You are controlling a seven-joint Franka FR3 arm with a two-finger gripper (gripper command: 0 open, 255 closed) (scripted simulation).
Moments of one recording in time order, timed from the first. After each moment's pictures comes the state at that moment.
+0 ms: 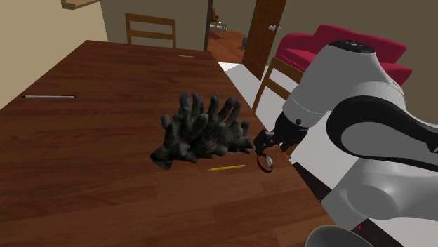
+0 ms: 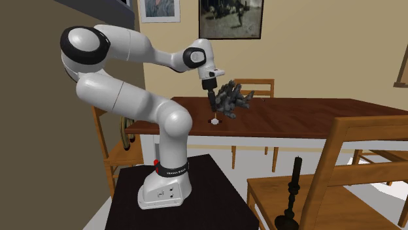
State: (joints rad) arm 0.10 -1.11 0.52 -2.80 0.35 1.88 0.64
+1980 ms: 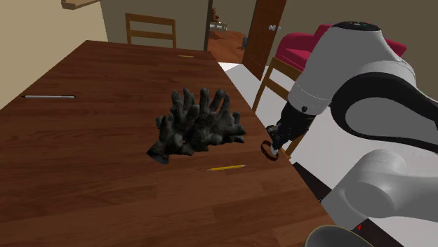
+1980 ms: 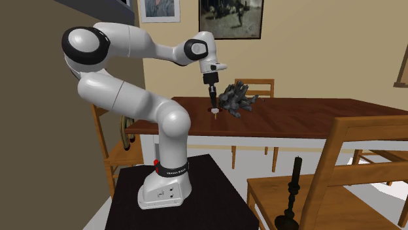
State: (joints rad) arm 0.03 -1.11 0.48 -2.72 0.31 1.75 0.61
